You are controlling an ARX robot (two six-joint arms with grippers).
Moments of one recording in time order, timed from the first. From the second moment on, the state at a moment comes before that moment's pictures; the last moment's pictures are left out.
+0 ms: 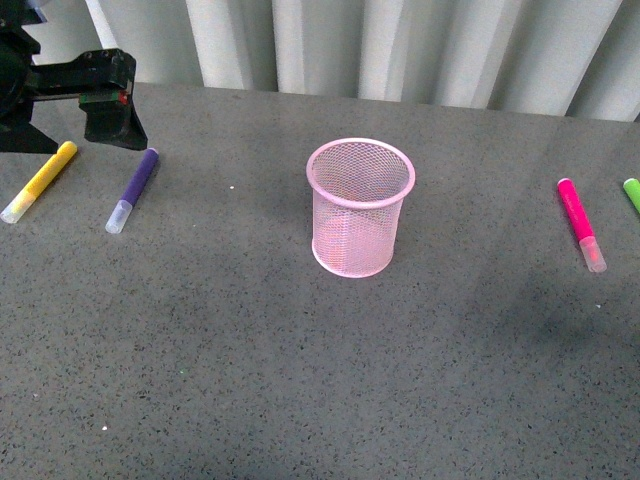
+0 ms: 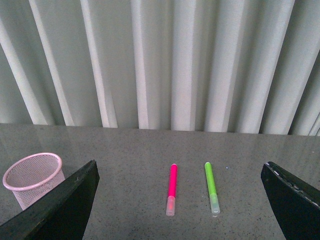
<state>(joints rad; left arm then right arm) -0.02 1.88 1.12 -0.17 0.11 -0.01 0.00 0.00 0.02 0.00 0.00 0.00</state>
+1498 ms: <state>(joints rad) -0.06 2.36 1.60 -0.31 0.02 0.06 0.00 0.00 0.02 0.00 0.00 0.00</state>
